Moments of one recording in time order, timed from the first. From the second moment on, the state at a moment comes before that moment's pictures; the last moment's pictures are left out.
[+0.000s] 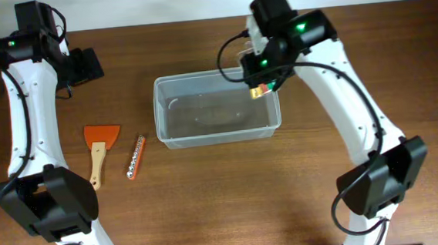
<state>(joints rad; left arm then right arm) 0.16 2.02 2.07 -1.22 -0.06 -0.17 0.38 2.01 2.09 -1.29 -0.06 0.12</state>
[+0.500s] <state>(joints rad) 0.16 2.02 2.07 -1.22 -0.06 -0.17 0.44 2.25 2.09 -1.26 -0.06 0.21</state>
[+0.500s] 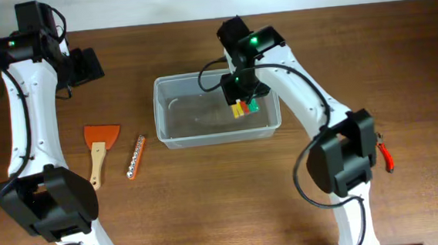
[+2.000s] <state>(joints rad) 0.16 2.02 2.07 -1.22 -0.06 -0.17 0.39 2.31 1.98 -1.18 -0.05 0.29</state>
